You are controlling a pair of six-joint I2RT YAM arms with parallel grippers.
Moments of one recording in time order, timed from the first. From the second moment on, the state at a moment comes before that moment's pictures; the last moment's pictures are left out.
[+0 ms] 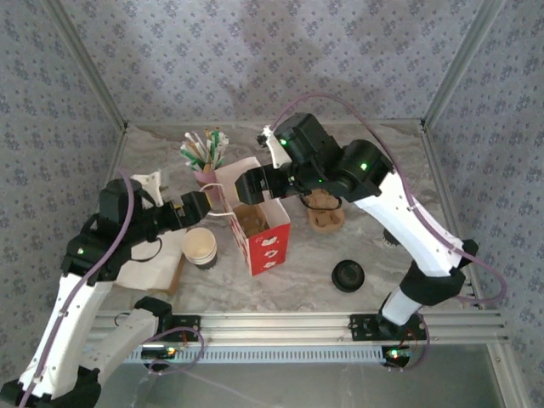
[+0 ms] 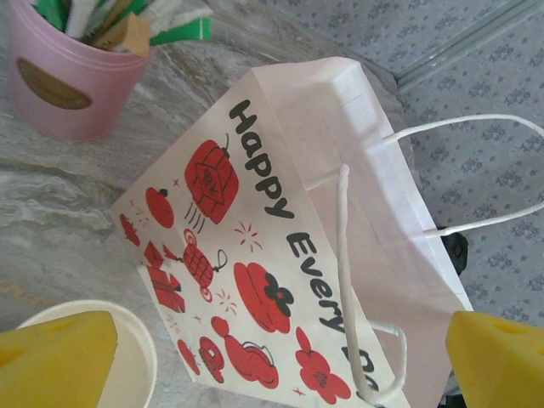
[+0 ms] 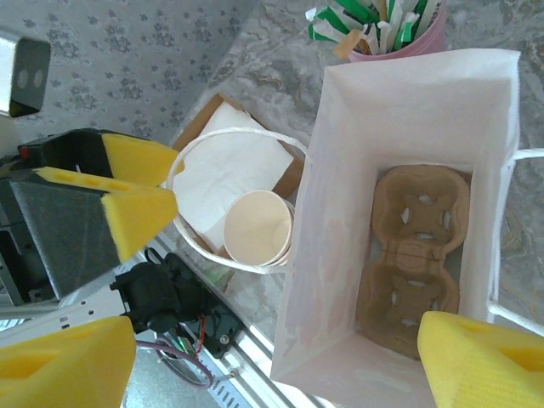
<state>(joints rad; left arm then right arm) -0.36 0.75 1.15 -0.95 0.26 -0.65 0.95 1.61 2.15 -1.25 -0.14 0.50</state>
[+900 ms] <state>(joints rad) -0.36 0.77 1.06 -1.08 0.13 -0.69 0.84 0.94 1.13 -0.89 -0.11 0.53</state>
